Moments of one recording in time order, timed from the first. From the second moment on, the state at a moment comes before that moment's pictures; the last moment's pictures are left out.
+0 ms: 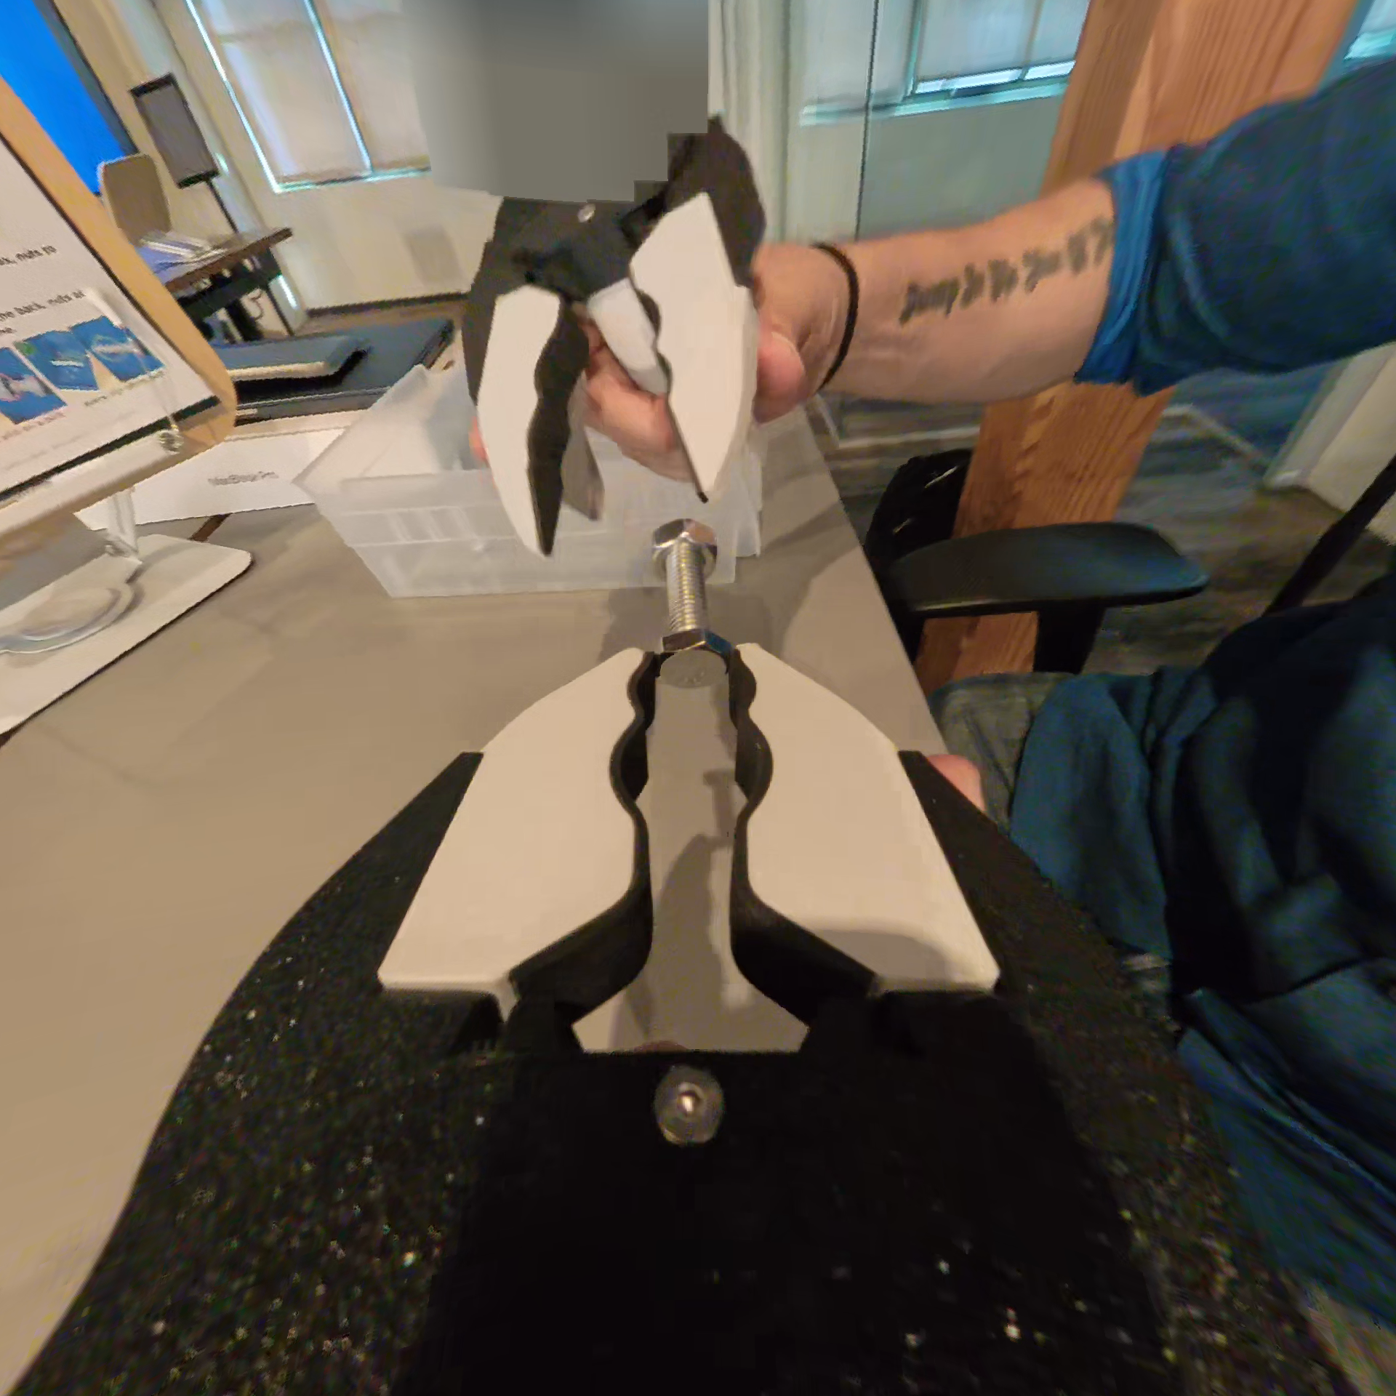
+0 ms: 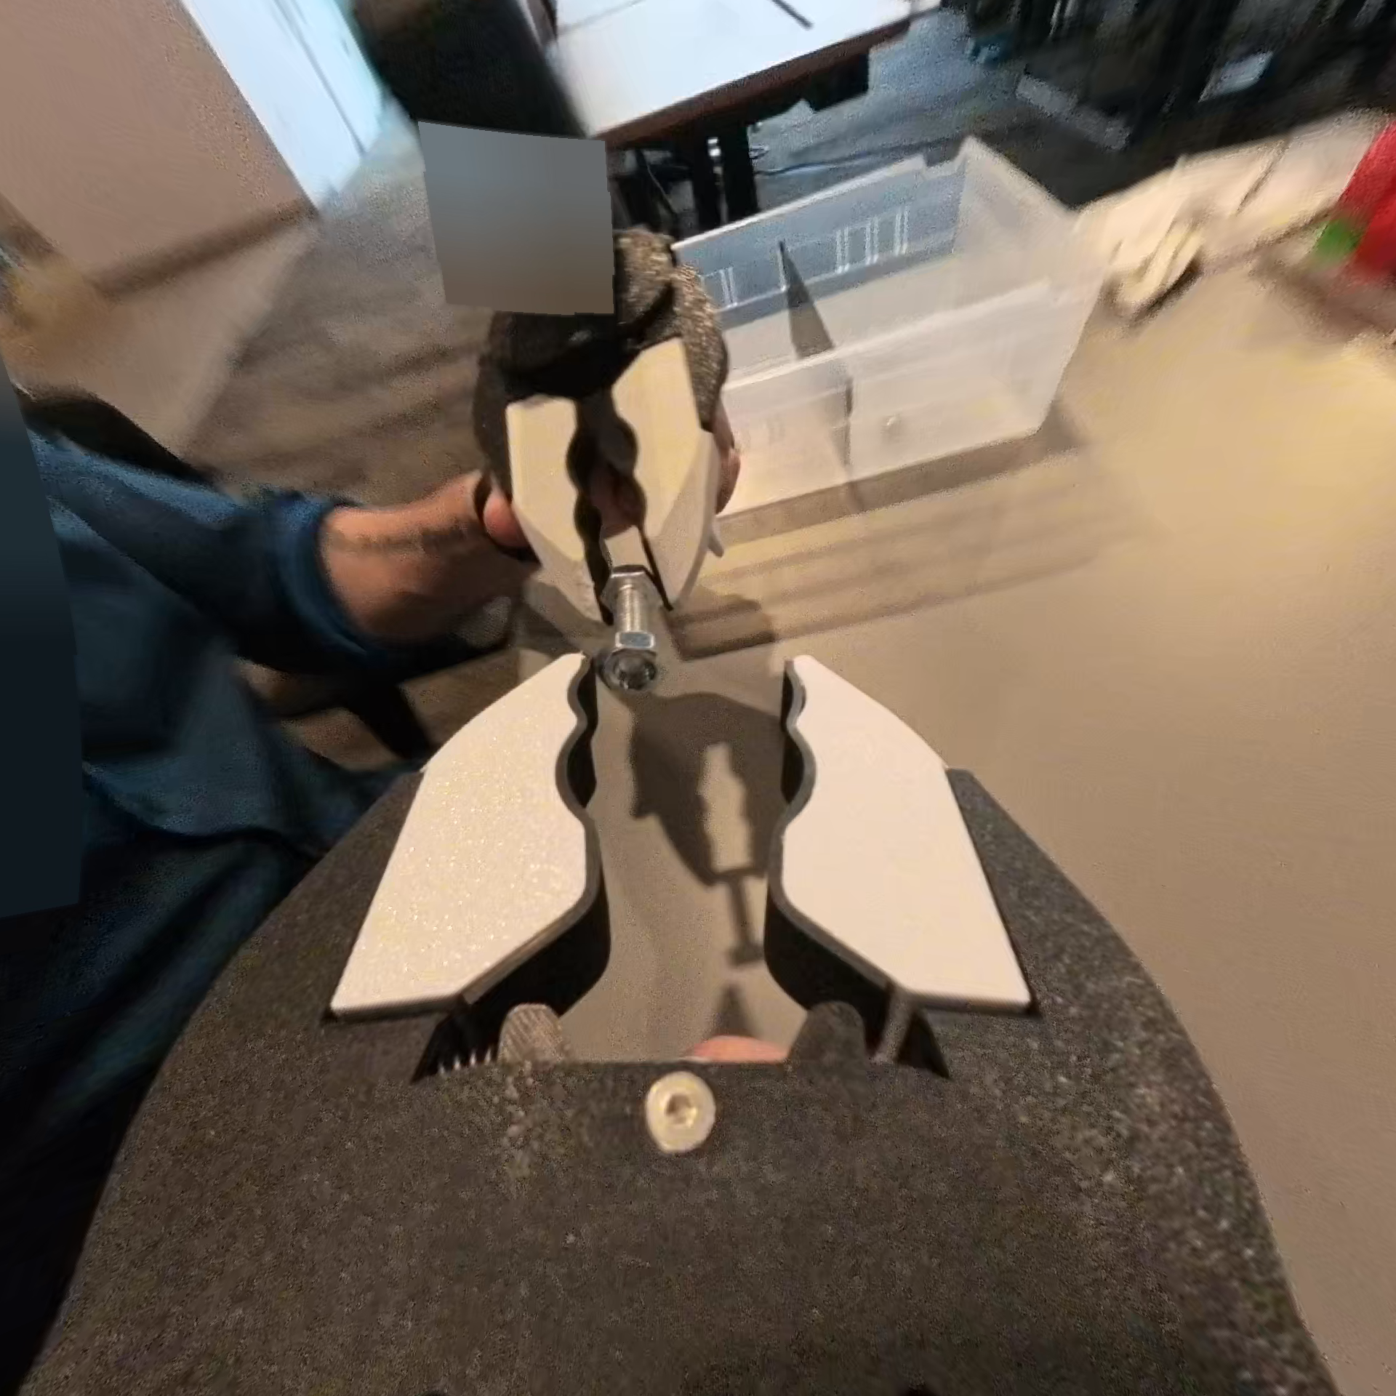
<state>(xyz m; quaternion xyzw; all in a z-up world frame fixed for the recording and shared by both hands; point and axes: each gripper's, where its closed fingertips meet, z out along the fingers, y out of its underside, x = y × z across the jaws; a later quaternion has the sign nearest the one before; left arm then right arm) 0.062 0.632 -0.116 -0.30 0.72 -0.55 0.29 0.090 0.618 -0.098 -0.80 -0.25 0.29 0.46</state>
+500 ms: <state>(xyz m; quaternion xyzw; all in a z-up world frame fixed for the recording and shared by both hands) 0.058 0.630 -0.112 -0.30 0.70 -0.61 0.22 0.066 0.613 -0.105 -0.72 -0.47 0.01 0.50</state>
